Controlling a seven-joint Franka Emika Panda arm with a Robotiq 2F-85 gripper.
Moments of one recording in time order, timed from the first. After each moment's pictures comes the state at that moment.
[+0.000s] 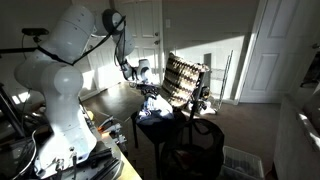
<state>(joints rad) 0.44 0.80 -0.07 -1.91 -0.14 2.77 -0.01</state>
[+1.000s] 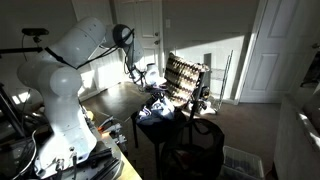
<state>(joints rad) 0.37 0.99 -0.07 -1.66 -0.17 2.77 -0.01</state>
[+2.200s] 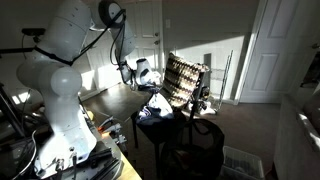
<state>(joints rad) 0.38 0.69 -0.10 -2.16 -0.16 3.21 0.01</state>
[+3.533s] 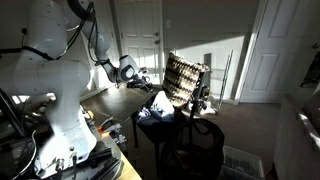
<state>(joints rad) 1.08 0.67 -0.57 -2.33 0.31 3.26 0.03</state>
